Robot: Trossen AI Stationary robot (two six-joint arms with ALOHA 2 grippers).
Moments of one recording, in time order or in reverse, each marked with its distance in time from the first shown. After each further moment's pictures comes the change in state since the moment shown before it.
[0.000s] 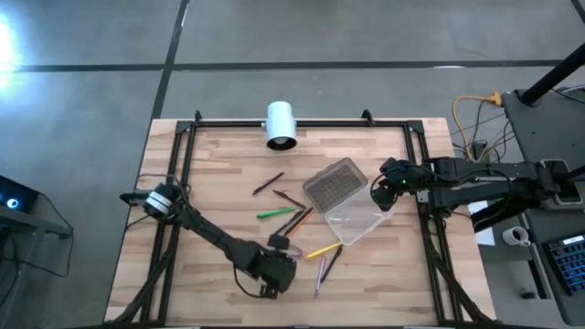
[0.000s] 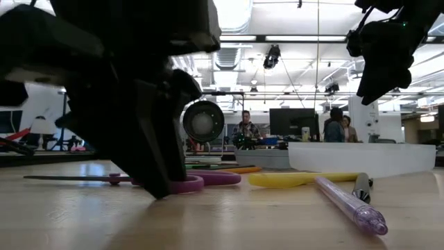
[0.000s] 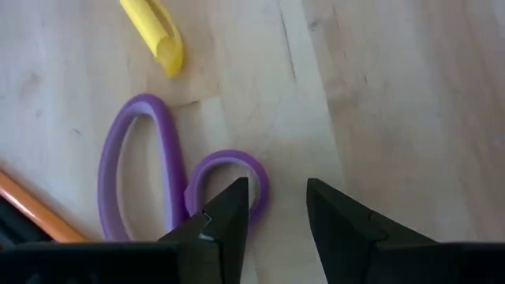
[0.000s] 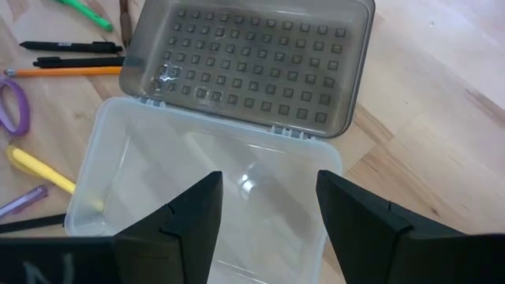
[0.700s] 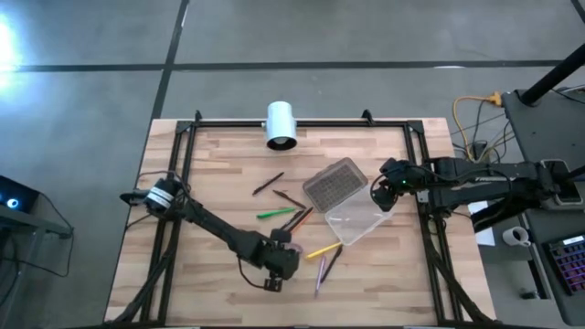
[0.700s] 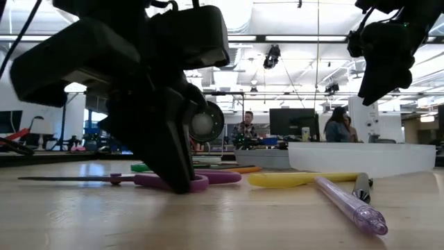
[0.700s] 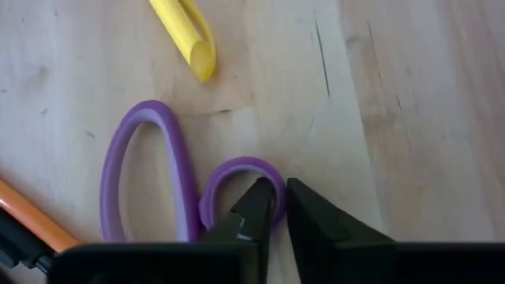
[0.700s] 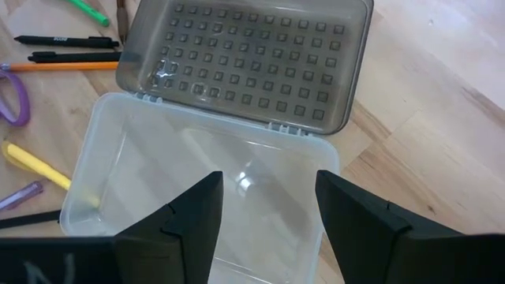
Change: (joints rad) left arm 0.077 -0.003 -0.046 0.075 0.086 -0.005; right arm 0.000 -0.001 -0.001 -0.010 0.000 -0.007
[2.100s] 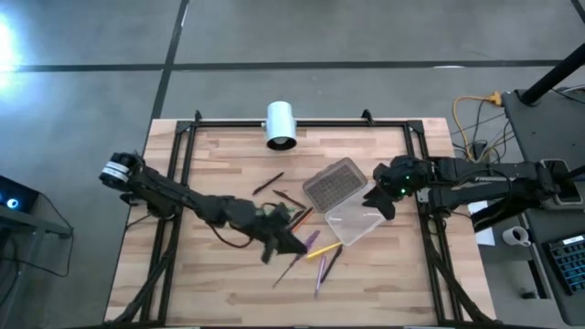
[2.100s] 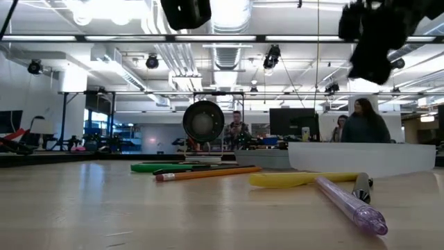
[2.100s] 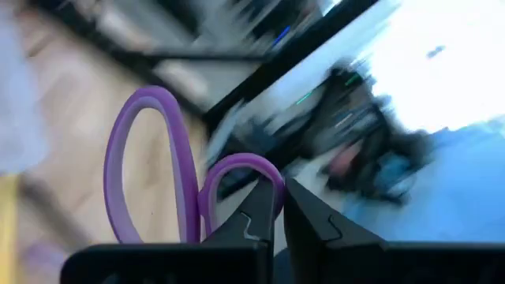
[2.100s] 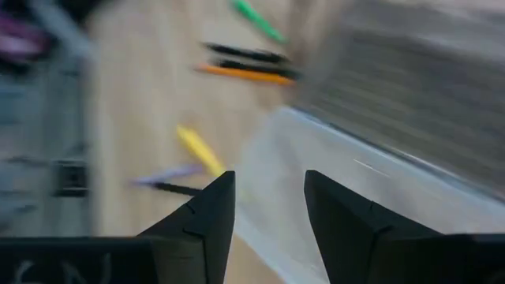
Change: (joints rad) left arm 0.138 -0.473 -0.339 0.945 0.248 -0.643; right arm 0.000 -0.002 -0.001 0.287 -0.370 -0.103
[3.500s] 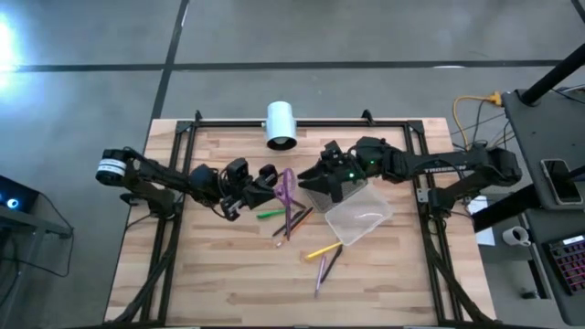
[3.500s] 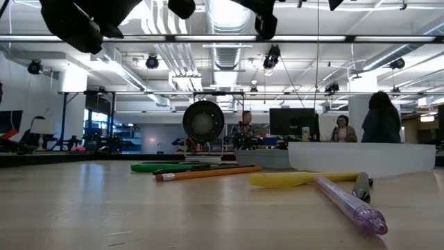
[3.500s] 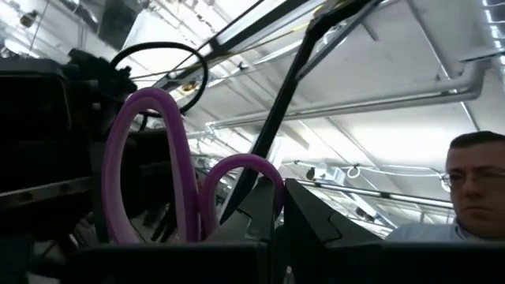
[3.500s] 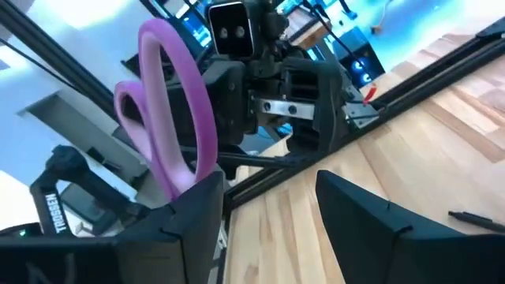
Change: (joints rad) left arm 0.267 -0.061 -0.312 0.983 0.165 0.198; right arm -0.001 0.572 0.351 0.851 -0.031 0.138
